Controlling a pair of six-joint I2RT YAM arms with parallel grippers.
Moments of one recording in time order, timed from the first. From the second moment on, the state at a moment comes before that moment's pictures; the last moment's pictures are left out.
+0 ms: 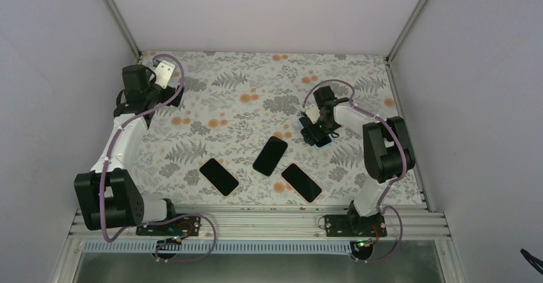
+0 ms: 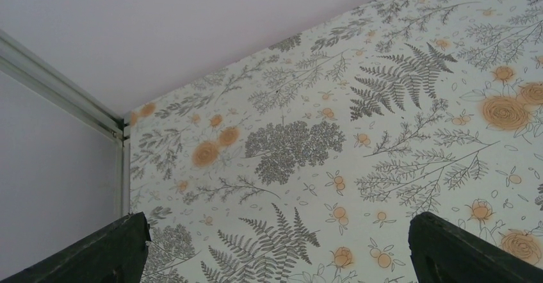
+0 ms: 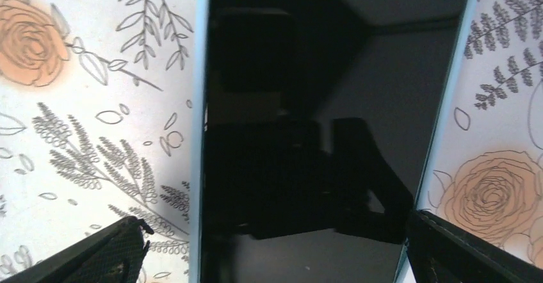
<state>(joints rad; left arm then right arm) 0.12 1.31 1.01 -0.22 0.22 0.43 0.29 1.78 1.10 -0.67 -0.07 -0.33</state>
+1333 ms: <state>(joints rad) 0.12 1.46 1.14 -0.35 0.24 0.44 0.32 1.87 1.16 -0.66 -0.03 -0.31</state>
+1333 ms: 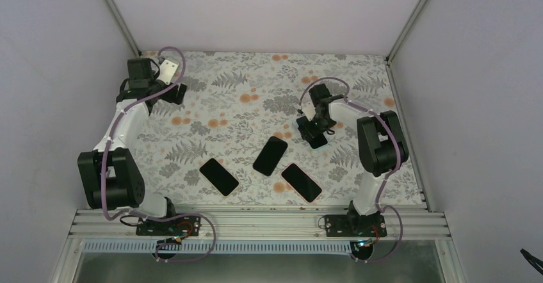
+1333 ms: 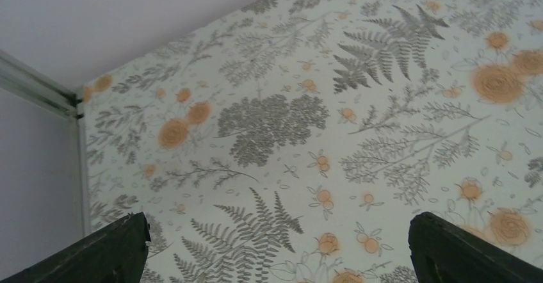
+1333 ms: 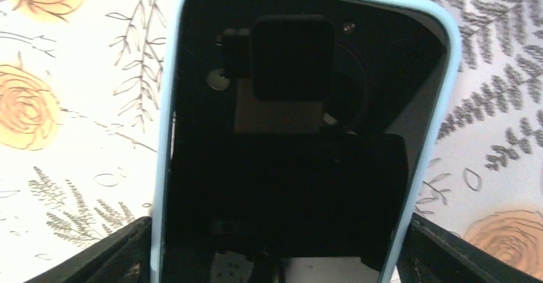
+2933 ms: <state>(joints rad) -0.24 2.21 2.01 -1.33 1.06 0.51 0.75 1.81 1.45 -0.49 0.10 -0.44</state>
